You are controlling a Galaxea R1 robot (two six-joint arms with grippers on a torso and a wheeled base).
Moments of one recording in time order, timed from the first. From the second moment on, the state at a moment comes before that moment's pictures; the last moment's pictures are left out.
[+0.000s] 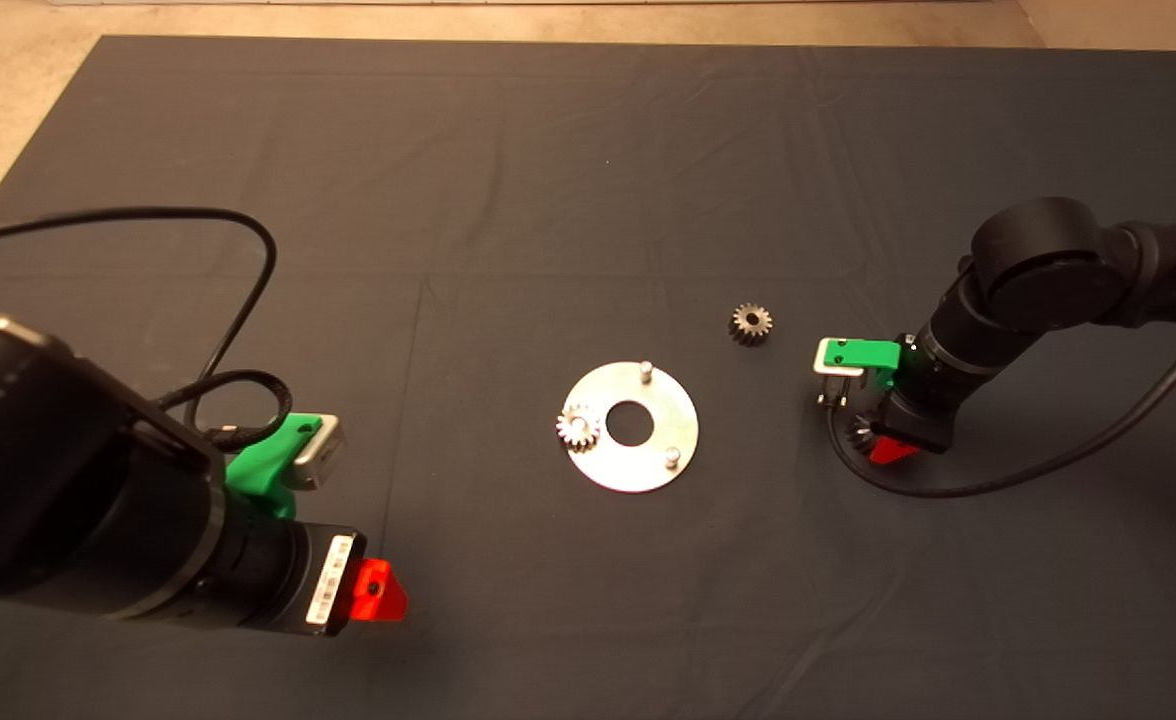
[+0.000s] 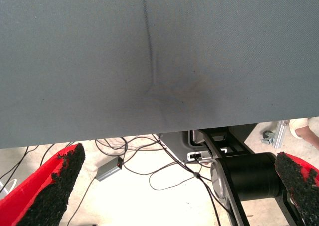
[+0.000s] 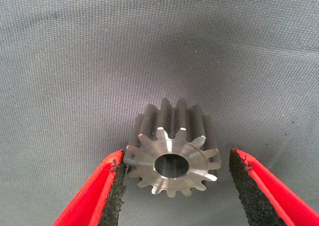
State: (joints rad) left arm -0.49 2.22 -0.37 0.17 1.53 -1.77; right arm 0.26 2.31 -1.05 -0.29 -1.53 0.20
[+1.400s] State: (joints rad) left arm -0.49 2.22 -0.36 0.16 1.53 -1.77; right arm 0.25 2.31 -1.04 -0.30 -1.53 0.21
